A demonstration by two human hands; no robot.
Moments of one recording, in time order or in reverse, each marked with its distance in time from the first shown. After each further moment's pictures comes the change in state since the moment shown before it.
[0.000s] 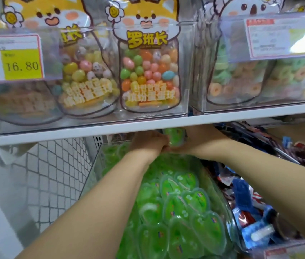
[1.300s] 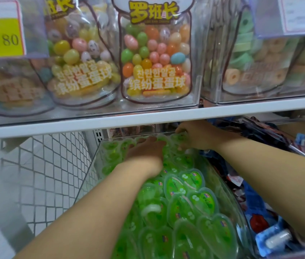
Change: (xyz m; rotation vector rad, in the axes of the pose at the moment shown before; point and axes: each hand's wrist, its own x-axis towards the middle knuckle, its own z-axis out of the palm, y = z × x) left_hand 0.015 -0.037 0.008 0.913 -0.159 0.196; right_hand 0.049 0.065 0.032 -0.194 -0.187 0.125
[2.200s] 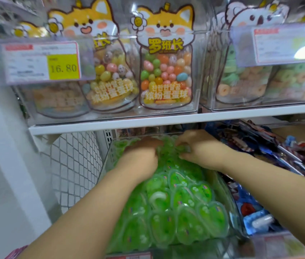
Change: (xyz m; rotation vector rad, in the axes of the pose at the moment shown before) left_hand -0.049 -0.012 -0.027 -0.188 0.101 0.019; right_hand -0.064 -0.053 -0.014 -0.057 0.028 -0.085
